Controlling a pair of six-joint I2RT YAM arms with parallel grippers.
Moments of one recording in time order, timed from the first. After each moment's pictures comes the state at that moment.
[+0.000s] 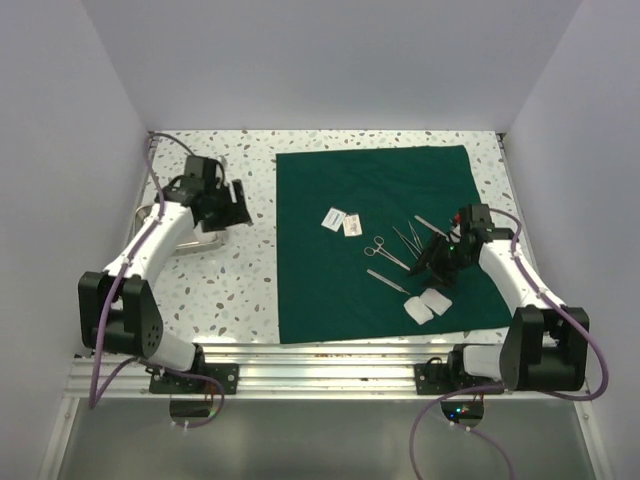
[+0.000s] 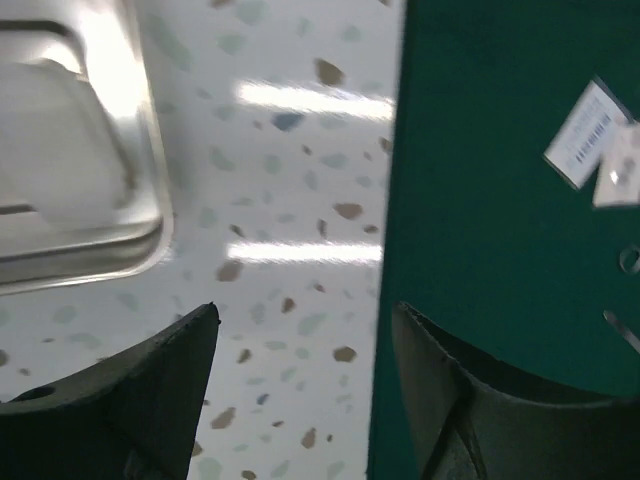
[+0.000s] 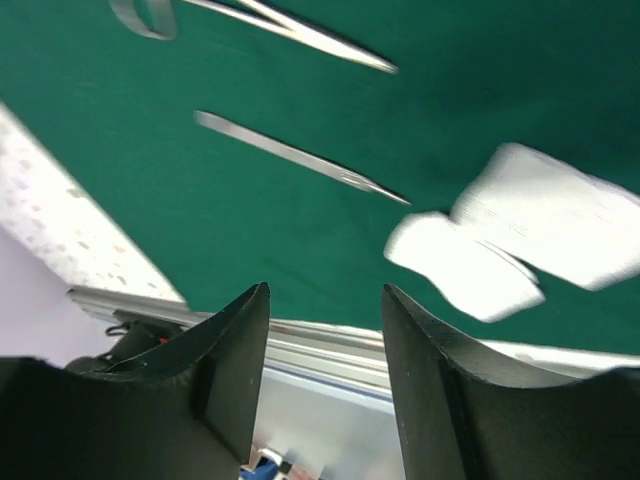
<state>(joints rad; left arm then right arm) -0.05 1.52 1.21 -0.68 0.06 -0.35 0.01 1.31 0.87 -0.80 -0.43 0.58</state>
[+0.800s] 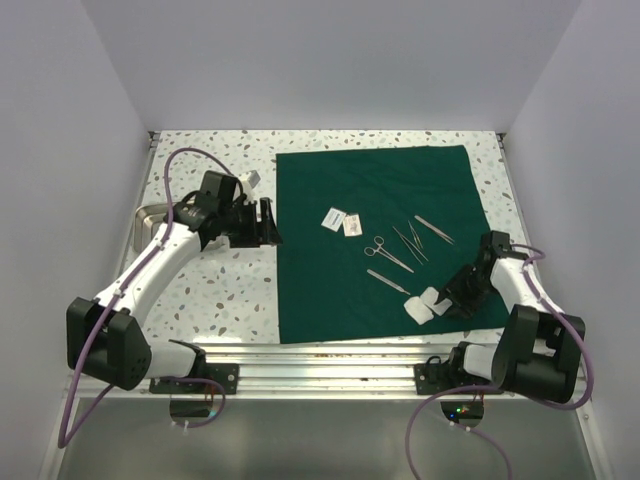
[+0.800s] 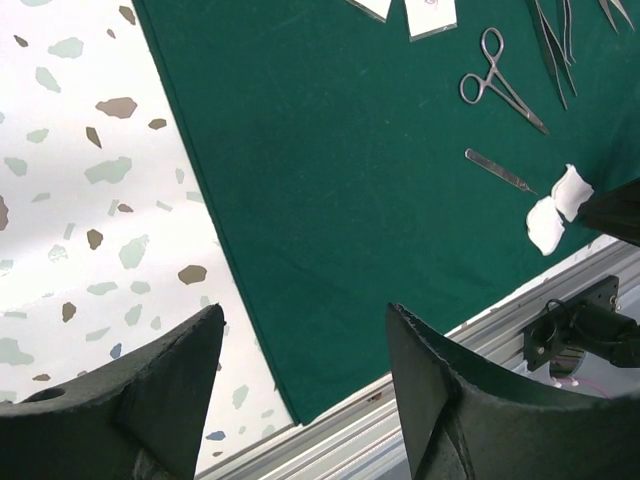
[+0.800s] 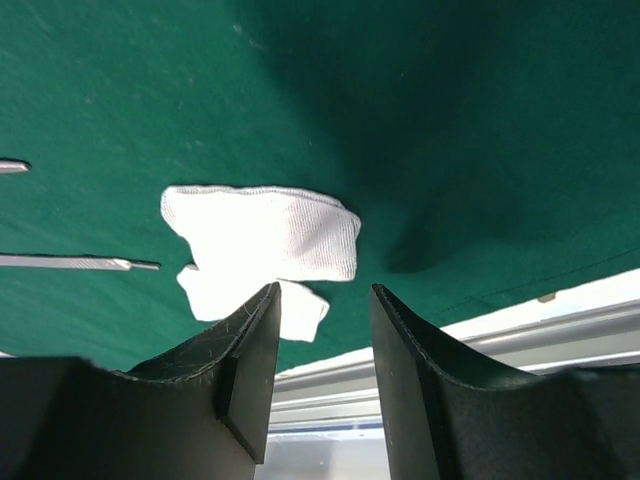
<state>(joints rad) -0.32 1.33 1.08 -0.68 0.33 -0.40 -0.24 1.26 0.64 -0.85 -0.17 0.60</state>
